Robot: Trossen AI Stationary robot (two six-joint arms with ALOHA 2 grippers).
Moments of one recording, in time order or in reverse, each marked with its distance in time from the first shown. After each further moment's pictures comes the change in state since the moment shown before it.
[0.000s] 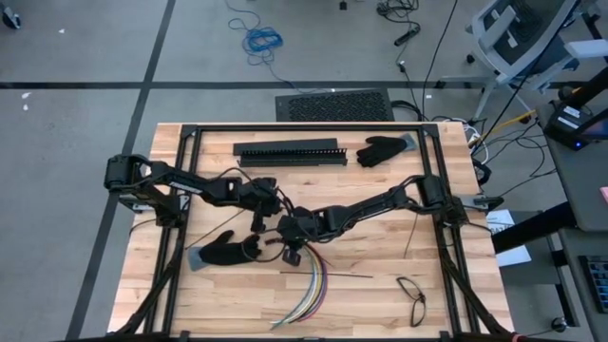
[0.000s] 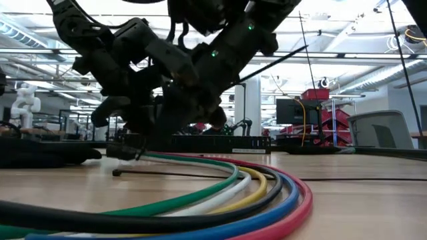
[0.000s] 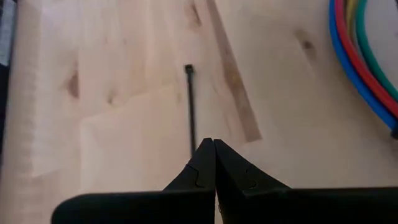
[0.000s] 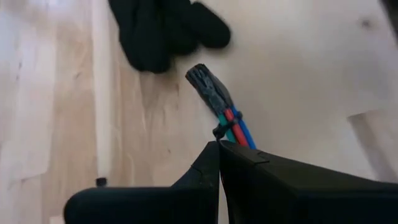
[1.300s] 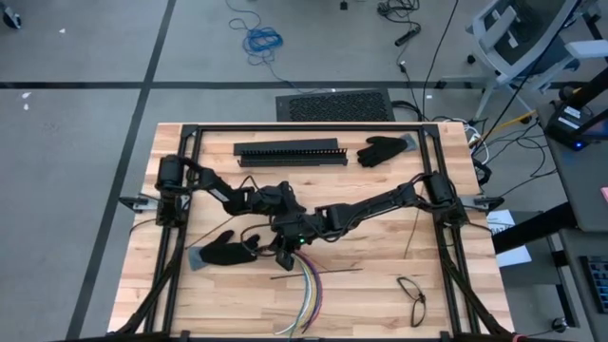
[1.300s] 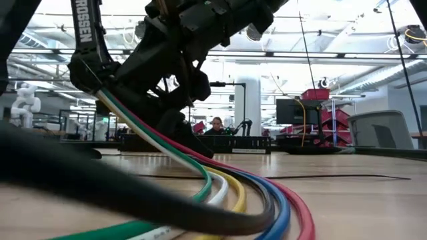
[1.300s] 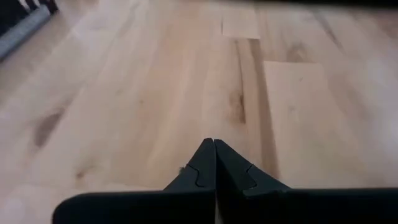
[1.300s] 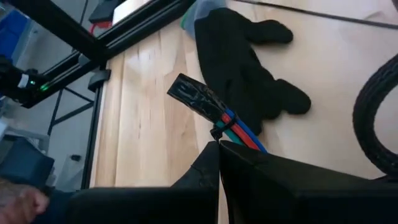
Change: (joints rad) left arm -0.037 0.444 0.027 0.714 -0.049 -0.410; right arm 0.013 -0.090 0.043 0.179 -0.091 0.113
